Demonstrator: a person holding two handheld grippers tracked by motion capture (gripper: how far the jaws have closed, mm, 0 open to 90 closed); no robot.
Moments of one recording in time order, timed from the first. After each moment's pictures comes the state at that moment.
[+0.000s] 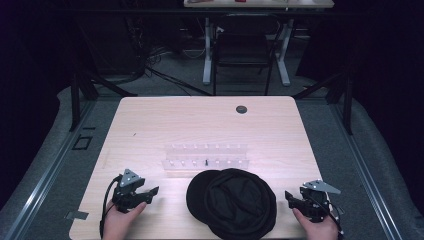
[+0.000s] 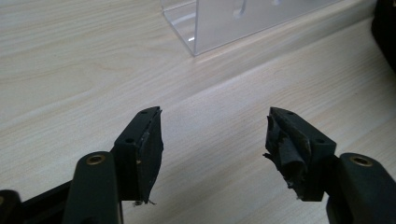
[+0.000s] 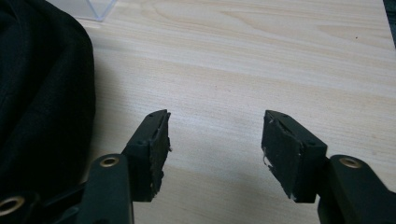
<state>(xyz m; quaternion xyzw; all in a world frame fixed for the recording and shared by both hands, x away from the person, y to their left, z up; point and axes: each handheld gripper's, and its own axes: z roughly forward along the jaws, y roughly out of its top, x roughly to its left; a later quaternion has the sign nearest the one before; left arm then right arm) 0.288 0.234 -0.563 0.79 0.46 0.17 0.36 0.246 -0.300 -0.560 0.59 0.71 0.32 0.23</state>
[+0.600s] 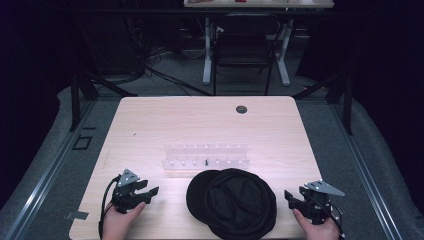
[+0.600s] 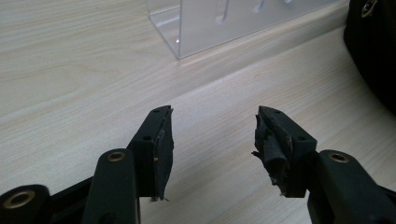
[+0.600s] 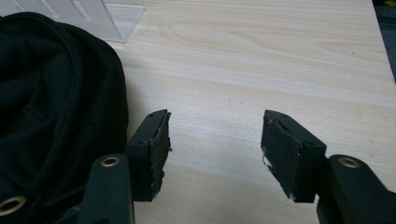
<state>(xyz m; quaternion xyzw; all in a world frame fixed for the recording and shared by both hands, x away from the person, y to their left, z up) 0.284 0.233 -0.556 0.79 0.46 0.15 0.38 0.236 -0.294 -0.543 0.59 0.70 0.34 0.23</state>
